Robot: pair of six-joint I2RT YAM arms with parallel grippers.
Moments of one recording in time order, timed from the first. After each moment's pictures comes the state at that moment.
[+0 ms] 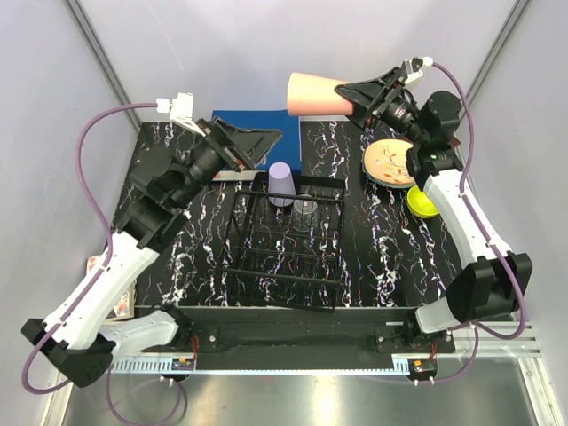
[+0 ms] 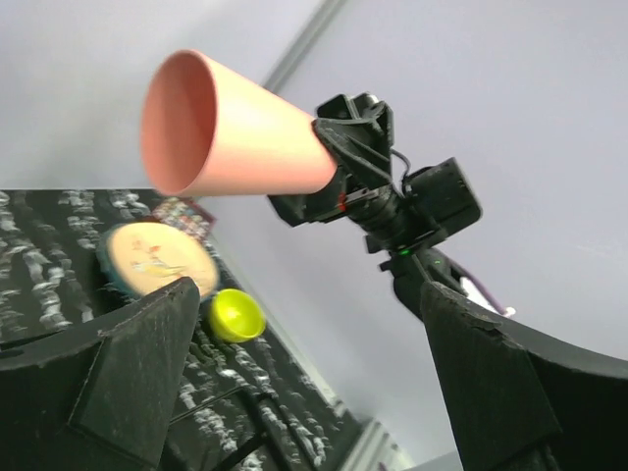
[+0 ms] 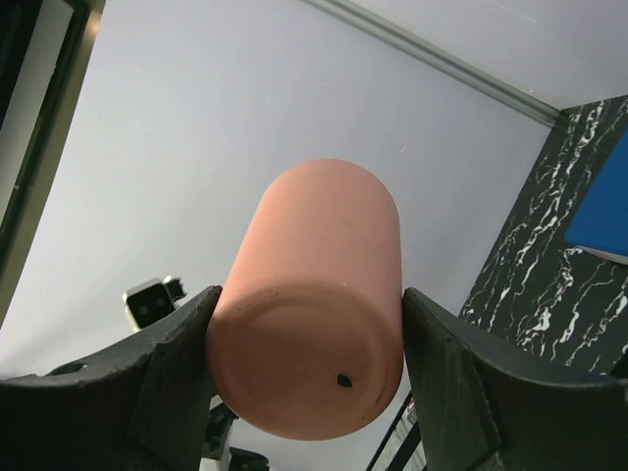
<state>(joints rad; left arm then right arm) -0.61 1.05 1.30 -0.01 0.14 -0.75 0.18 1.48 1.43 0.34 -0.71 1.35</state>
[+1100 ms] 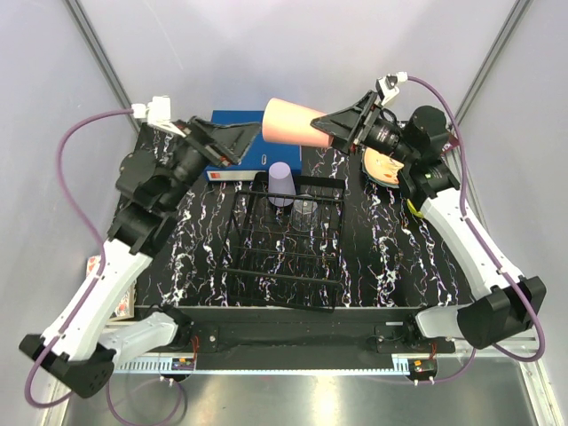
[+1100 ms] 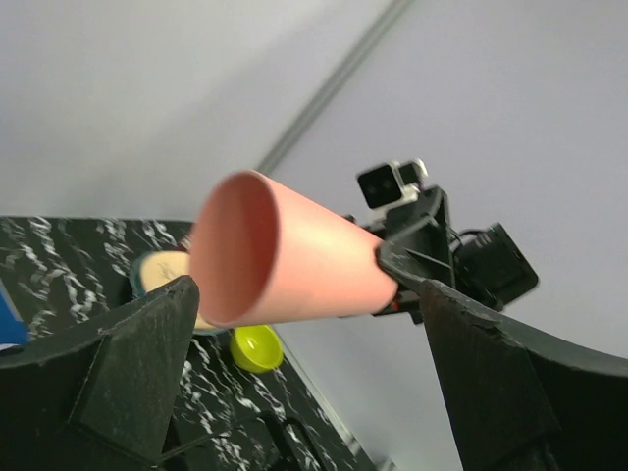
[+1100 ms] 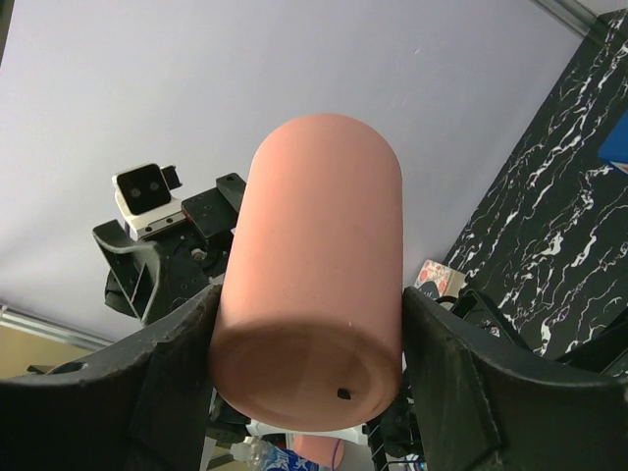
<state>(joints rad) -0.52 1.01 1.24 0.06 0.15 -0.79 0.34 1.34 1.36 0.17 -0.71 1.19</state>
